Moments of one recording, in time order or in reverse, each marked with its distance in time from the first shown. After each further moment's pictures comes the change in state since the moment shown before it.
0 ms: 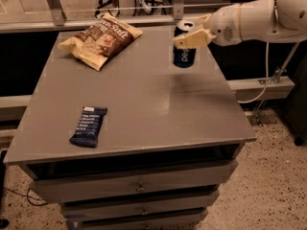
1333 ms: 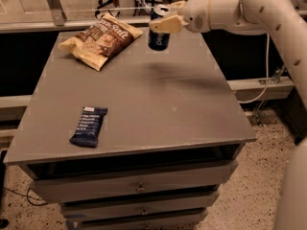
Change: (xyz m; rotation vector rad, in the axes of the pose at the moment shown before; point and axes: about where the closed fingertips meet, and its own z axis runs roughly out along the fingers) arm -0.047 -0.032 0.070 -0.021 -0.148 -0.066
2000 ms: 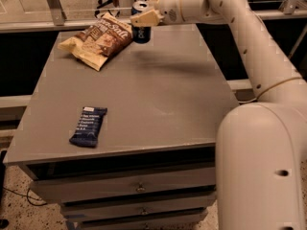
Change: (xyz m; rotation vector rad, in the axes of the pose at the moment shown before) arm 0.000 -0.042 0.080 -0.022 0.021 -0.033
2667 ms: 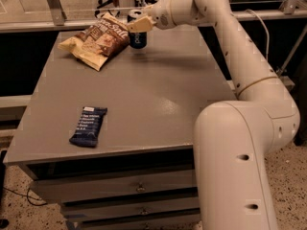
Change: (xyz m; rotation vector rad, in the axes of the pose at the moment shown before) arm 0.028 -0.017 0.038 -0.003 0.062 0.027
